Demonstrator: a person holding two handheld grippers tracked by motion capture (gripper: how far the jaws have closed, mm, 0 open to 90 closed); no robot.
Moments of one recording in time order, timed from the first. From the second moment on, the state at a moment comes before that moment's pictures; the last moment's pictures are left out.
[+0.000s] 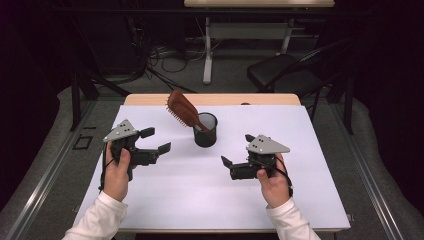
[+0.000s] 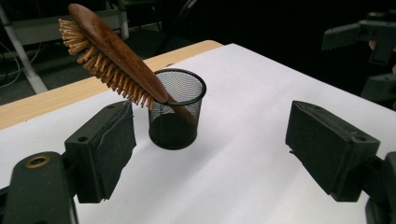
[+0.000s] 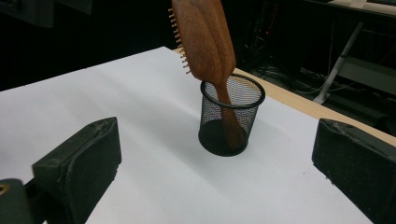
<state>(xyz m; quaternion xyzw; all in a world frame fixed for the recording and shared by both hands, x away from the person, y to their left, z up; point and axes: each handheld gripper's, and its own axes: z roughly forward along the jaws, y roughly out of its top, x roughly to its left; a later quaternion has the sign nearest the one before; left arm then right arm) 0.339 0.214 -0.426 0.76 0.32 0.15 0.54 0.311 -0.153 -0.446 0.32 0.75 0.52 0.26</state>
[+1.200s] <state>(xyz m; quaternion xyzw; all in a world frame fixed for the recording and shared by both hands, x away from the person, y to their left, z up) 0.292 0.287 -0.477 0.74 0.38 0.14 0.54 0.265 -0.255 -0.472 0.40 0.74 0.46 0.28</state>
